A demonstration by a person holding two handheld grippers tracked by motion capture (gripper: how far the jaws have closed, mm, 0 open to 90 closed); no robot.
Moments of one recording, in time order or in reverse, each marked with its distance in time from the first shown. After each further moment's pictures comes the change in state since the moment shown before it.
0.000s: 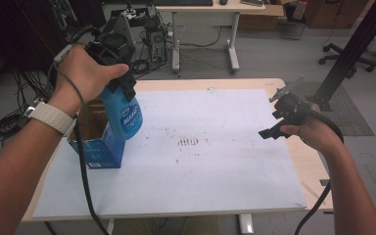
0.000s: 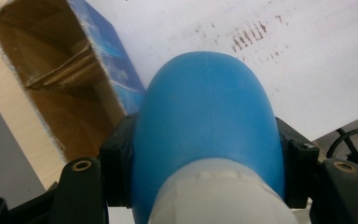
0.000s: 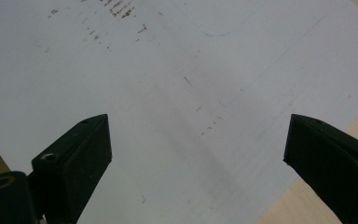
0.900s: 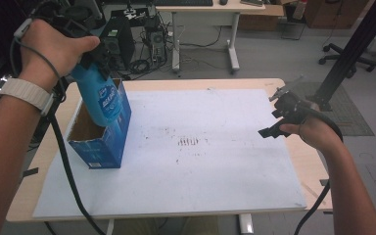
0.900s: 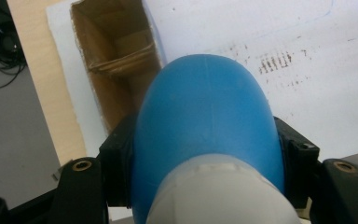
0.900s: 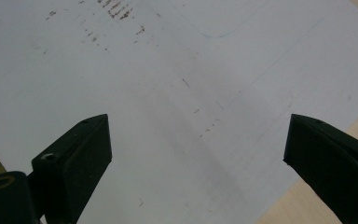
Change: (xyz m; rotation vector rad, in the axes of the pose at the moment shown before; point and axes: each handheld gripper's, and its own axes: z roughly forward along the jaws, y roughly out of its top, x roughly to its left) left arm 0.046 -0.001 -0.037 -0.025 0.044 -0.172; right arm -0.004 0.001 0.002 -0.003 0.006 -0.002
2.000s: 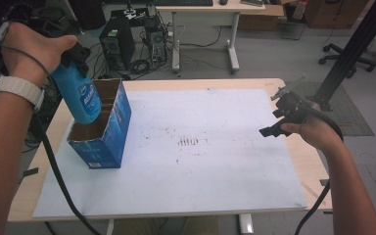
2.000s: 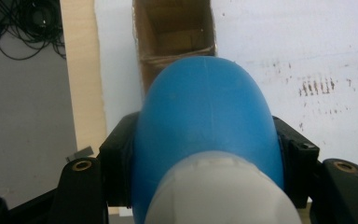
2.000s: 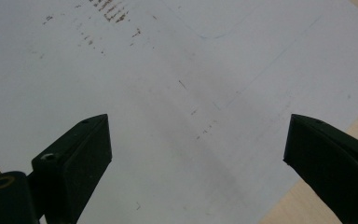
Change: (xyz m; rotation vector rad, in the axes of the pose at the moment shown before) left arm 0.048 -0.002 0.020 -0.006 0.064 -0.159; right arm -0.007 -0.004 0.002 -0.016 0.007 0.022
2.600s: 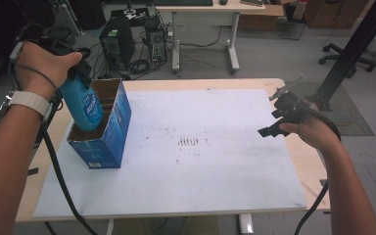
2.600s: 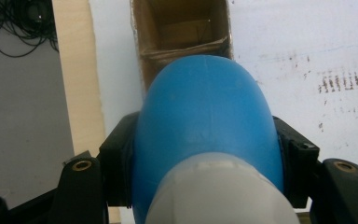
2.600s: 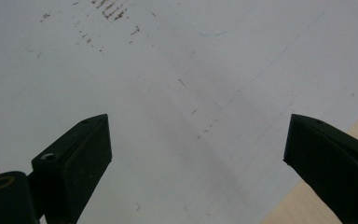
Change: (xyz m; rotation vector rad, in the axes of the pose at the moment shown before) left arm 0.008 -0.002 0.042 0.021 -0.002 0.017; right arm -0.001 0.002 0.004 0.013 0.001 0.005
